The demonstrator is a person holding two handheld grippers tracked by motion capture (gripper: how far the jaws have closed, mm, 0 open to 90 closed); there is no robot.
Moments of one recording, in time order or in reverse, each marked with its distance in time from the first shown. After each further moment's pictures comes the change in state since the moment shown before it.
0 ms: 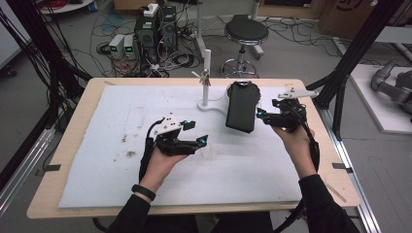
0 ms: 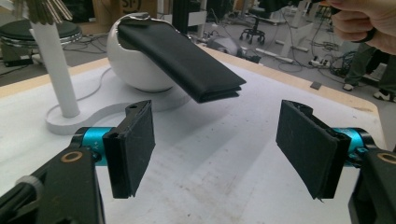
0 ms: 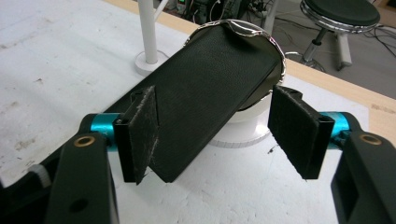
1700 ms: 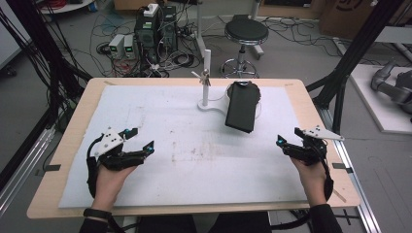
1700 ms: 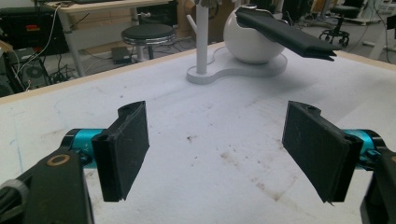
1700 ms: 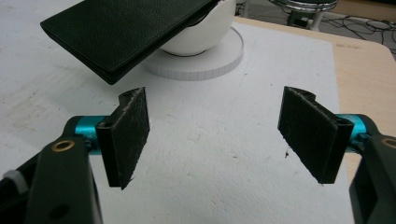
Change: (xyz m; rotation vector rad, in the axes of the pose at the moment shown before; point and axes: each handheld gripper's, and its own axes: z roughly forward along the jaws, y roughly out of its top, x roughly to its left) left arm 0.039 -0.044 -0.127 -0.029 0.314 0.027; right arm -0.023 -0.116 -0.023 -0.092 -0.071 0.125
